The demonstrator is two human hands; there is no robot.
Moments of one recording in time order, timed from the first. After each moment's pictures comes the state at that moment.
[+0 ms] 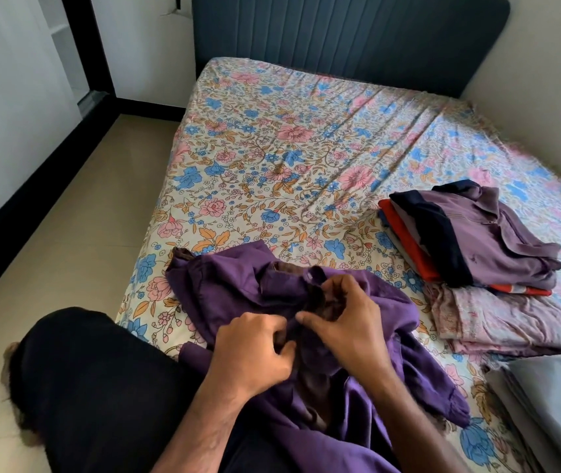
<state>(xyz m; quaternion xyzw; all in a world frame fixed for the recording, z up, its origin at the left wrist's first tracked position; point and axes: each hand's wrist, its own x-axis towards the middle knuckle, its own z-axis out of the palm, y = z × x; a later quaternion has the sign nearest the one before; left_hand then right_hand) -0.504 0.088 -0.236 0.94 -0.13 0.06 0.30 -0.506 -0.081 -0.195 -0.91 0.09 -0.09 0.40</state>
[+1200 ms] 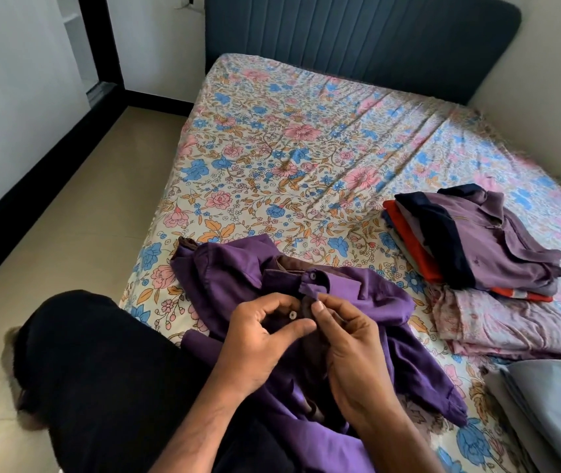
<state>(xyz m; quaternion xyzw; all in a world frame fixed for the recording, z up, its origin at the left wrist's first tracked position) -0.519 0.087 -0.213 0.69 -0.09 -0.01 0.72 -0.547 -0.047 -0.183 -0.55 0.13 -0.02 0.83</state>
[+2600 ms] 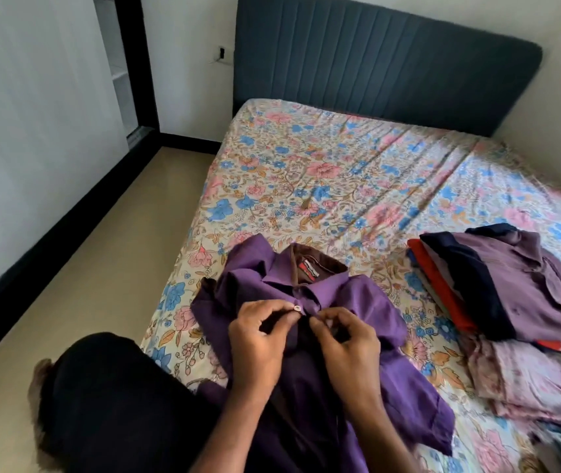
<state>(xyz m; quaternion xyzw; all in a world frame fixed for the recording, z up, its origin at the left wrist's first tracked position) -0.459 0.086 -0.234 0.74 0.00 0.27 0.61 -0.472 -0.046 -0.216 -0.84 0.07 -0.18 0.51</state>
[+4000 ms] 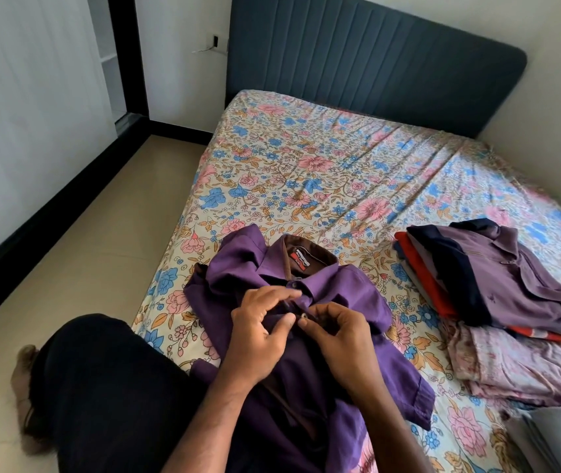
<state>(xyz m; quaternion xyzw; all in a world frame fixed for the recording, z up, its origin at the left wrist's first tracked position) -0.467 0.094 -0.241 0.76 -0.12 0.18 0.61 -0.483 -0.062 -0.211 -0.85 0.00 -0.06 0.53</state>
